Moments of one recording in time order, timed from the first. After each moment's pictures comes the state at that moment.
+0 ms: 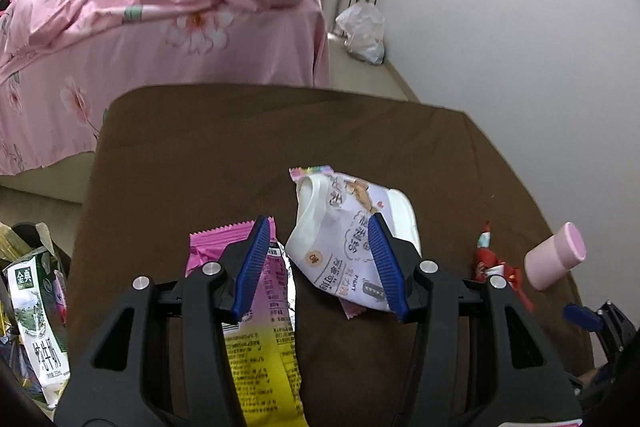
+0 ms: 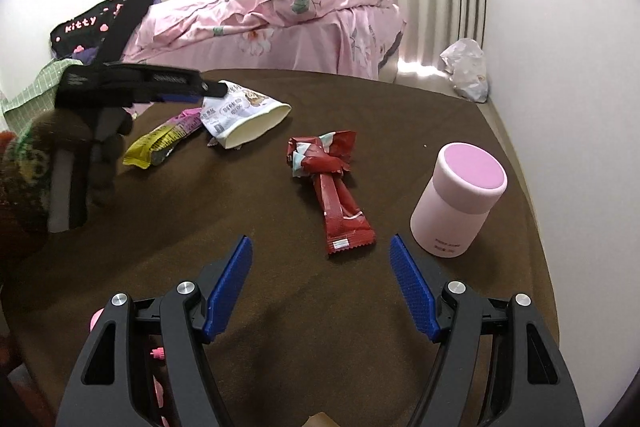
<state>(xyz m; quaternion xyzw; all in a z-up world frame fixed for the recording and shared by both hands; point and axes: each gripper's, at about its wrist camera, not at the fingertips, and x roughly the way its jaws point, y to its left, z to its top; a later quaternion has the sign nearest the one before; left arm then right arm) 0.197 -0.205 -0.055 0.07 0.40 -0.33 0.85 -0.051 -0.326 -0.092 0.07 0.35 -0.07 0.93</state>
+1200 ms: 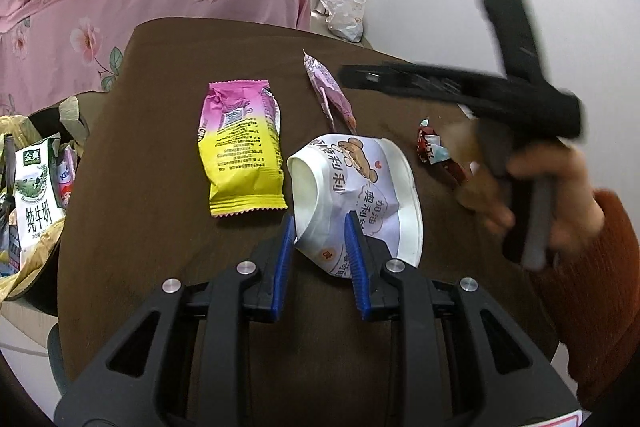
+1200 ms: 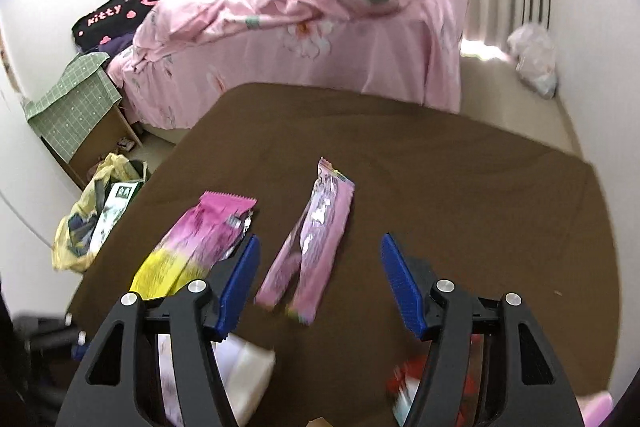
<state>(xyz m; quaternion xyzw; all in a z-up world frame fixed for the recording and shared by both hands) 0.095 -0.118 -0.073 0.04 0.44 -0.37 0.82 0.159 -0.309 -0.071 0.10 0.41 0.04 0.91</state>
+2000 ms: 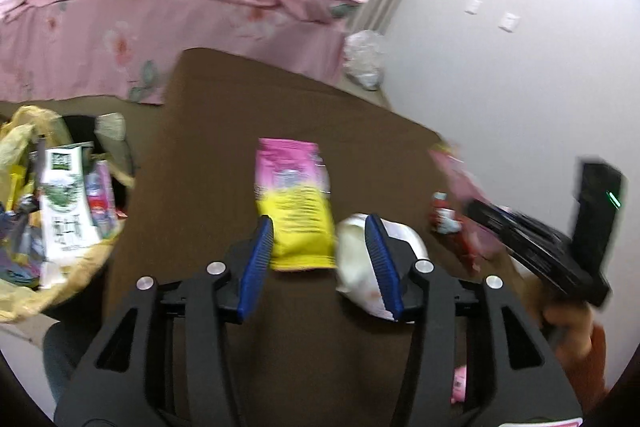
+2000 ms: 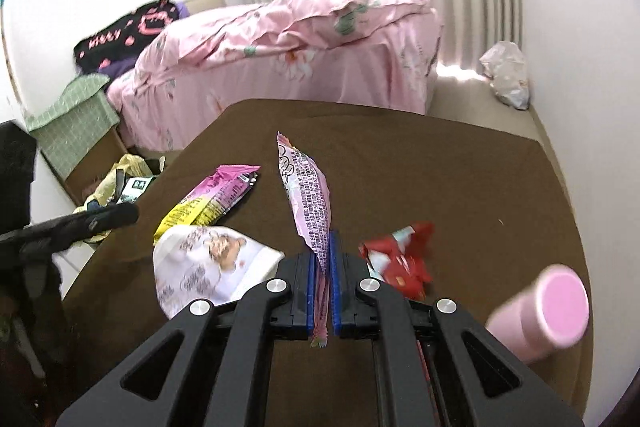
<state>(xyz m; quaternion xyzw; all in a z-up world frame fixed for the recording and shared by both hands) 0.128 -0.078 -0.050 -0.05 0.41 -0.33 0.85 0.031 -0.315 -0.056 0.10 0.33 -0.01 0.94</state>
